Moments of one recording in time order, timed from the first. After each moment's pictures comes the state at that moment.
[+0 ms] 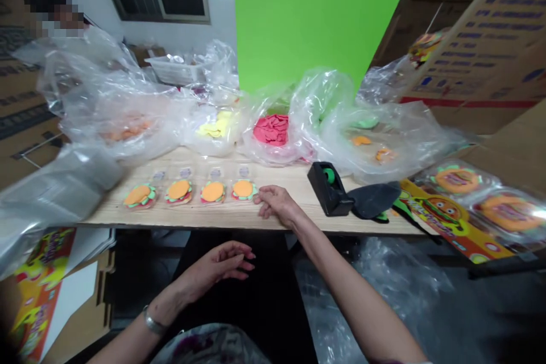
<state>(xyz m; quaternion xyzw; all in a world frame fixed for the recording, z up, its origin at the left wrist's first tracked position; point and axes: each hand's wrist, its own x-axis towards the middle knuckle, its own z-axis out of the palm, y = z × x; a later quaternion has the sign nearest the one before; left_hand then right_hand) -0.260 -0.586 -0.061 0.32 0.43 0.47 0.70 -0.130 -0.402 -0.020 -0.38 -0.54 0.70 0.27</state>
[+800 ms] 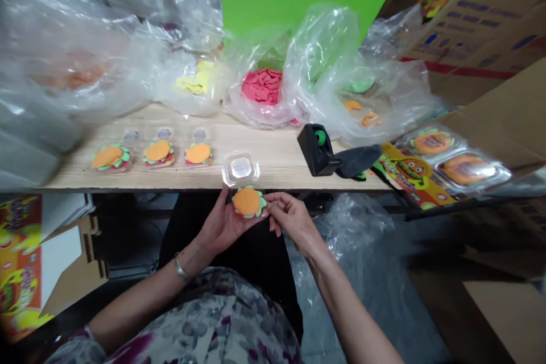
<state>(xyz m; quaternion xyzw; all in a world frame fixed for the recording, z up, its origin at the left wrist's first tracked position) -0.213 -0.558 -0.057 0.01 0.16 0.60 0.79 -0.056 -0.505 -0.021 -0.46 -0.57 0.63 0.26</state>
